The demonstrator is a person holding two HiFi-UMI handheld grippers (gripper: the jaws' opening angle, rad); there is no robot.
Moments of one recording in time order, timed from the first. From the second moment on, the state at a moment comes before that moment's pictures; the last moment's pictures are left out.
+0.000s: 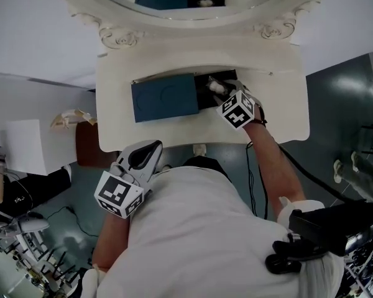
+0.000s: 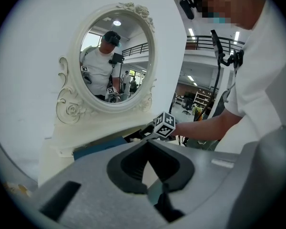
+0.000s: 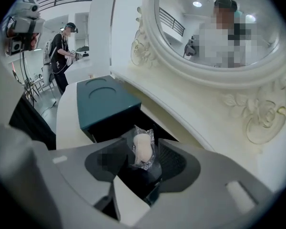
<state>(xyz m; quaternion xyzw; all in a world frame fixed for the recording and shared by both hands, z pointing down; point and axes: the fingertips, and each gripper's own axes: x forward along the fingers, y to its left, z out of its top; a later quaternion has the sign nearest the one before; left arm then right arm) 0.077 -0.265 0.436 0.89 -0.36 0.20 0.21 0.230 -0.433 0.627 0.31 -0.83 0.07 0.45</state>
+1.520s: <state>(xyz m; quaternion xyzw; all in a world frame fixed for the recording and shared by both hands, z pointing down) -0.101 -0.025 0.432 0.95 -0.23 0.17 0.15 0.016 -0.046 0.513 0.40 -0.86 0.12 0.29</state>
